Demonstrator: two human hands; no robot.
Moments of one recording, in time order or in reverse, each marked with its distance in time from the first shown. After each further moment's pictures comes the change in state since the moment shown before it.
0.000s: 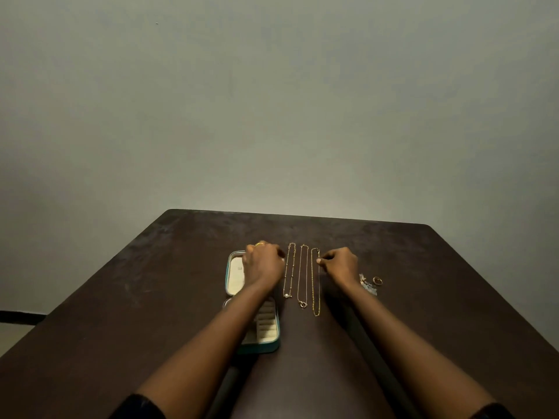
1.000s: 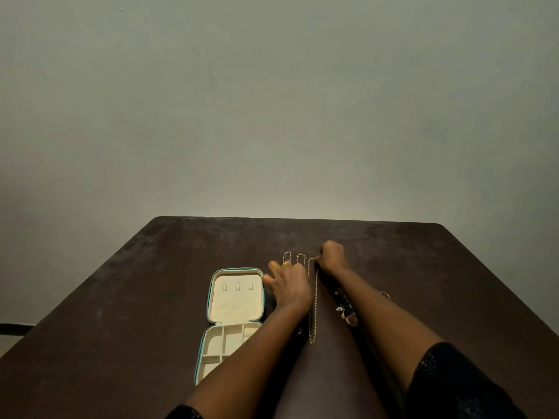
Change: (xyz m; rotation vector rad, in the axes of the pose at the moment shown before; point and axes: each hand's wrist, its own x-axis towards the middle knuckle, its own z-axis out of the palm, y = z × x) left_hand 0.026 0.057 0.070 0.212 -0.131 -0.105; right_hand 0.108 0.022 0.036 -0.331 -0.134 -0.048
